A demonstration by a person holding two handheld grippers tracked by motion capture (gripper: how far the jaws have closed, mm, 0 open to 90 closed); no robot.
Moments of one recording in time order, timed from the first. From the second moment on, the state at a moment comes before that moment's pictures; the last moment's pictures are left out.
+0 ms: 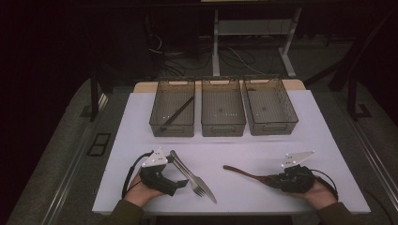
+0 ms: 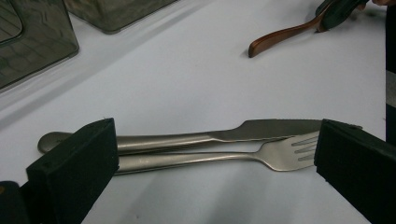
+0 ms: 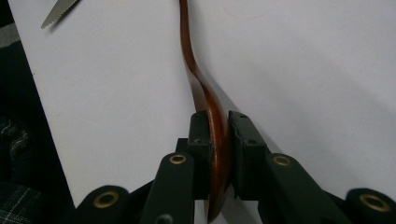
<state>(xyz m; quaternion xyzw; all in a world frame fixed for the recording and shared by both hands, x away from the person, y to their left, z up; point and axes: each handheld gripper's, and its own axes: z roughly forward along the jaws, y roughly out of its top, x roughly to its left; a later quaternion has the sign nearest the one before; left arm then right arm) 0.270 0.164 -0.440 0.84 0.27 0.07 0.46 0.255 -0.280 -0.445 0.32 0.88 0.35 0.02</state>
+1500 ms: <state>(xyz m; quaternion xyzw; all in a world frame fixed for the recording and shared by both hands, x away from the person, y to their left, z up) 0.270 0.163 -0.438 0.84 0.27 0.07 0.47 0.265 -0.304 -0.415 0.39 0.81 0.43 0.09</state>
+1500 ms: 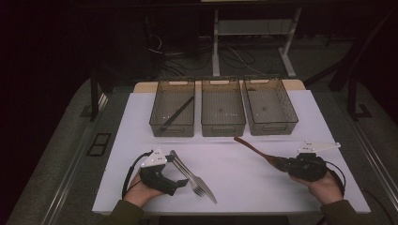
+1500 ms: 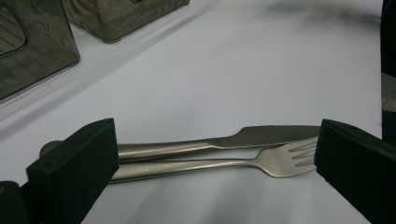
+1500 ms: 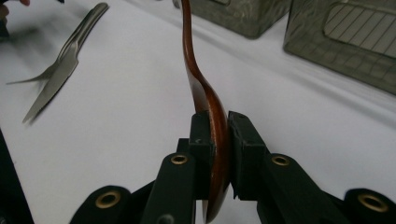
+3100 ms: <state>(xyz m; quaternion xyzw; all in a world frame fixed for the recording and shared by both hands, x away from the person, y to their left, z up) 0.268 0.160 -0.436 0.83 0.27 0.08 0.49 0.335 -0.276 -0.373 0.43 0.76 0.46 0.14</state>
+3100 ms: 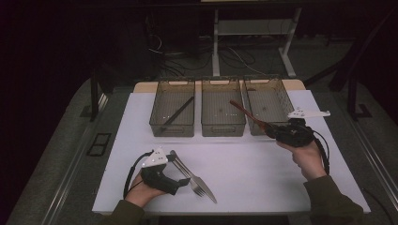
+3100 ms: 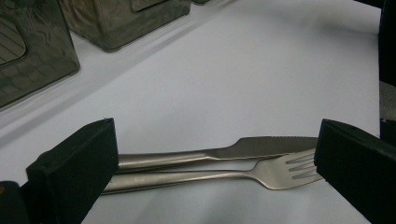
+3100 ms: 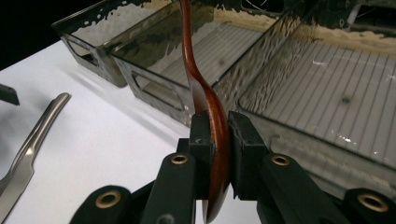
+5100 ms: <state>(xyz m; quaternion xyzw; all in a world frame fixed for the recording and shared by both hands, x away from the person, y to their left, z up) 0.267 0.153 -0.437 0.83 0.25 0.07 0.48 0.442 -0.168 -0.386 0.45 0.80 0.35 0.15</state>
